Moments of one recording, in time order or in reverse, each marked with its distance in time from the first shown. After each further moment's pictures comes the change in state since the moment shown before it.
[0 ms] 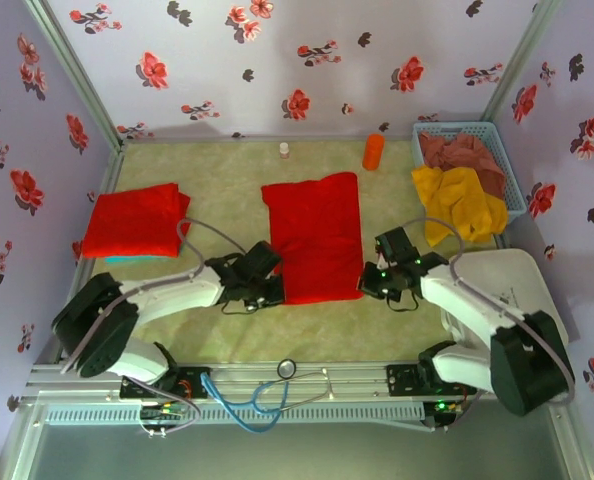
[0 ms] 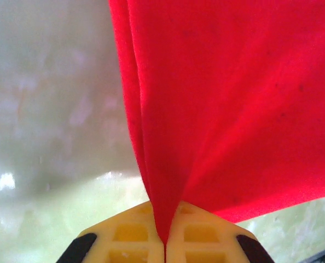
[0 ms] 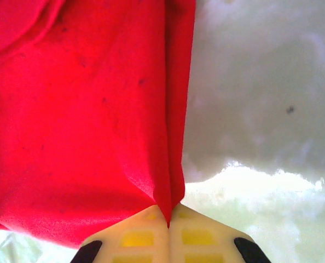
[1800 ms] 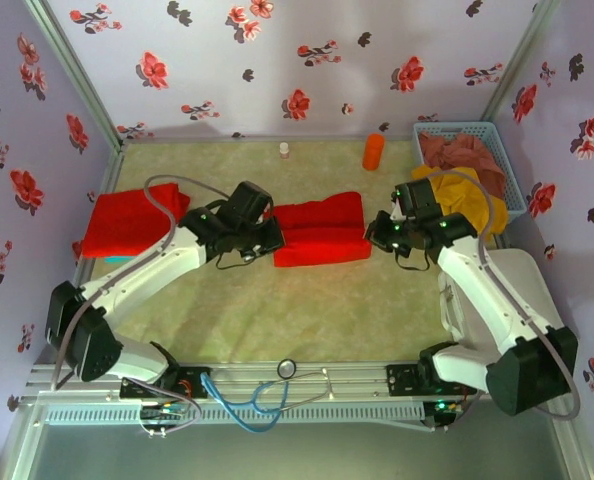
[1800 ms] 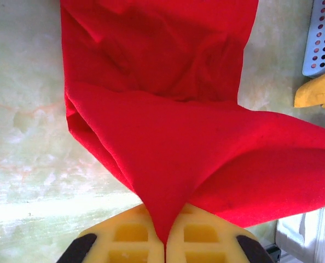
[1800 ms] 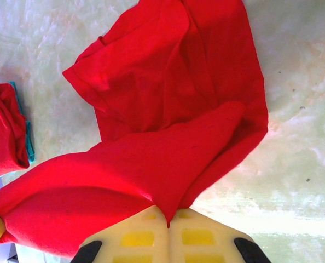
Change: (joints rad) left arm 0.174 0.003 0.488 -0.333 -0.012 0.050; right arm -0.110 0.045 0.457 -0.207 0.003 -0.001
